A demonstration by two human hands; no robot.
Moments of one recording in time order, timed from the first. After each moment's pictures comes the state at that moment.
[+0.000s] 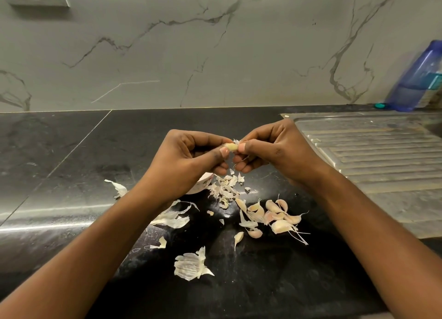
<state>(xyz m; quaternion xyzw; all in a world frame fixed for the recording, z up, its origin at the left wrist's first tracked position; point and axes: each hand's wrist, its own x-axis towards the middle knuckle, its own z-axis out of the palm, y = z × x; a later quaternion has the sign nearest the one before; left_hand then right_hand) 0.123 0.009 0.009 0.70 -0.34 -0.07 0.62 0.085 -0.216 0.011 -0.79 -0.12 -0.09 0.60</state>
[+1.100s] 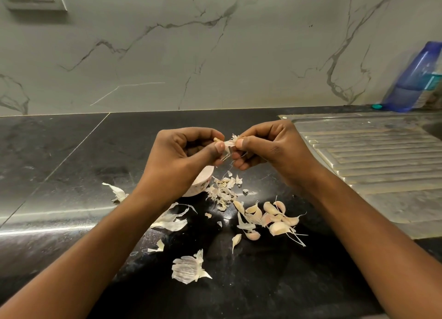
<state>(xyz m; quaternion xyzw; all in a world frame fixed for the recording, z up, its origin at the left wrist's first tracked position) 0.124 0.004 0.006 0.69 -0.32 0.02 0.65 0.081 -0.214 0.012 -0.77 -0.12 -0.13 0.62</state>
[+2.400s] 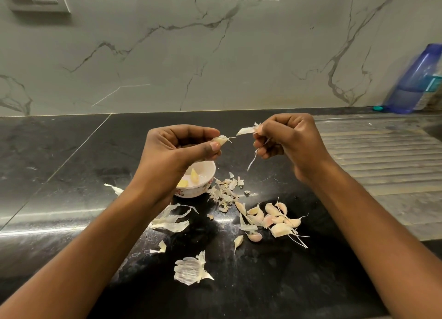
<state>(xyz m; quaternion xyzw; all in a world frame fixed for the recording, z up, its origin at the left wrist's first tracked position) 0.122 0.012 0.018 0.64 -0.24 -0.04 0.73 0.088 -0.230 0.017 -0.77 -0.05 -0.21 0.61</state>
